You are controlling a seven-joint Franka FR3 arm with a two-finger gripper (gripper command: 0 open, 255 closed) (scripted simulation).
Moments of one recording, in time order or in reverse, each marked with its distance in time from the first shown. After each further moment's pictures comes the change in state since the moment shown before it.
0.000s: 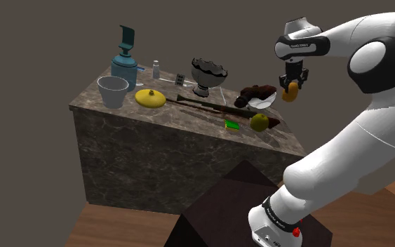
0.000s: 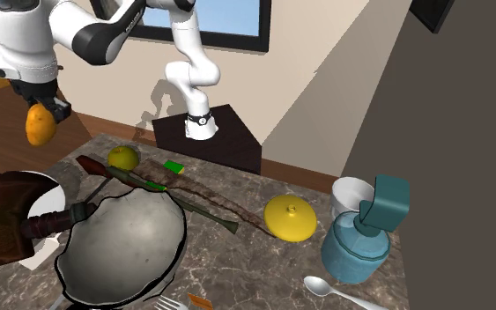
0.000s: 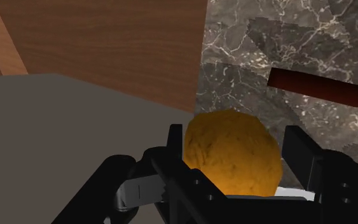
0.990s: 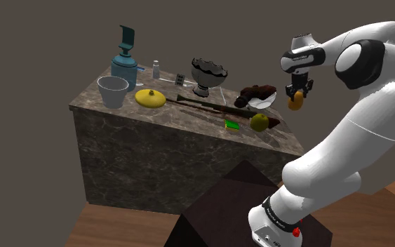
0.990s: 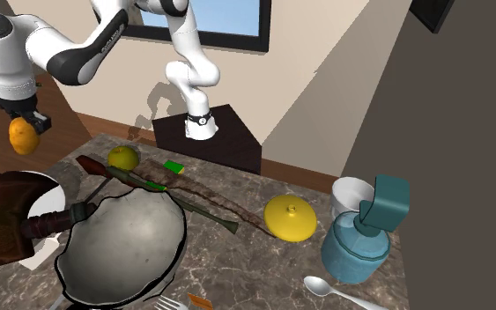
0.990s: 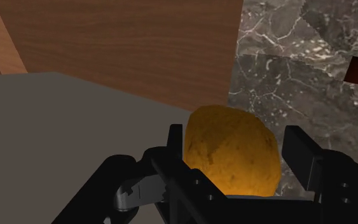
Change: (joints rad) arm -0.091 0.116 -0.083 0.008 0.011 0.185 -0.094
